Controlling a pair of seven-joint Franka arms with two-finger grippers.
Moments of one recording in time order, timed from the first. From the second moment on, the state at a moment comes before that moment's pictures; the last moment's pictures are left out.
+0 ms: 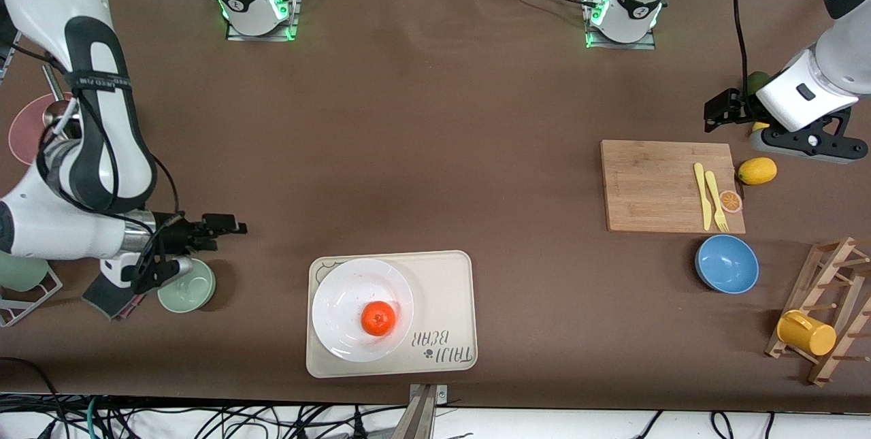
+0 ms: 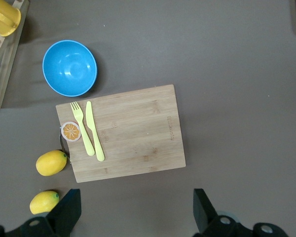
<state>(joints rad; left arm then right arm) 0.08 0.03 -0.15 -1.67 0.04 1.61 0.11 0.03 0.64 -0.04 -1.37 0.41 1.79 -0.49</state>
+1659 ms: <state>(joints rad) 0.08 0.03 -0.15 -1.67 0.04 1.60 0.11 0.09 0.01 -0.07 -1.65 -0.01 1.51 0.00</state>
